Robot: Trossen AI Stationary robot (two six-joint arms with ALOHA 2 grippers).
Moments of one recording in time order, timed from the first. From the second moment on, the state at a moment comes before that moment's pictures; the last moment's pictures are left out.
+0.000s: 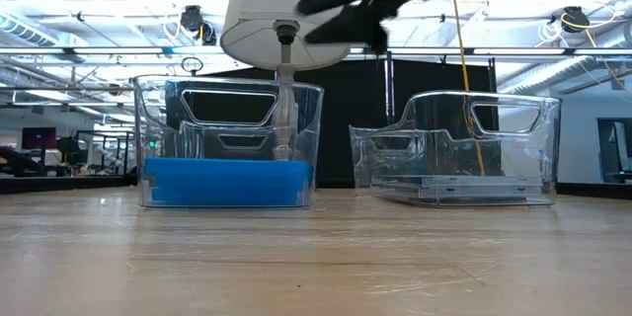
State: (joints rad) left arm -0.99 1.85 1.54 -0.99 -0.95 -0.52; right arm 0.14 1.57 1.02 0.11 0.18 0.35
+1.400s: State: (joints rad) left arm -0.38 1.86 1.70 -1.16 -0.13 -0.33; right arm 0.36 1.35 1.02 -0.81 0.15 0.00
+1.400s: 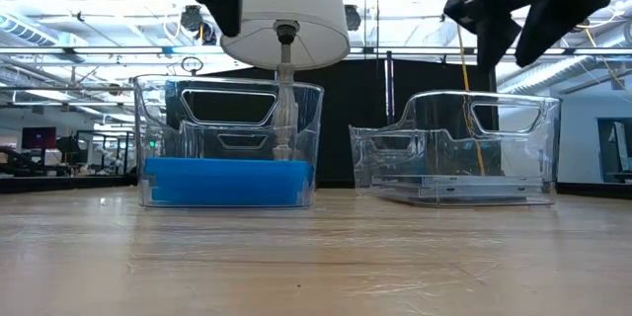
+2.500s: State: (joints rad) left arm -0.36 1.98 1.69 -1.14 -0.18 -0.42; right arm 0.37 1.39 0.88 -0.72 0.20 0.00
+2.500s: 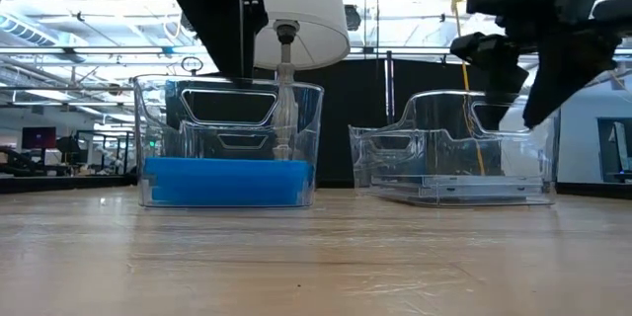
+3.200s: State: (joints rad) left arm -0.33 1.98 1.54 -1.07 -0.11 -0.38; right arm 0.35 1.39 0.88 -0.59 0.13 0.08
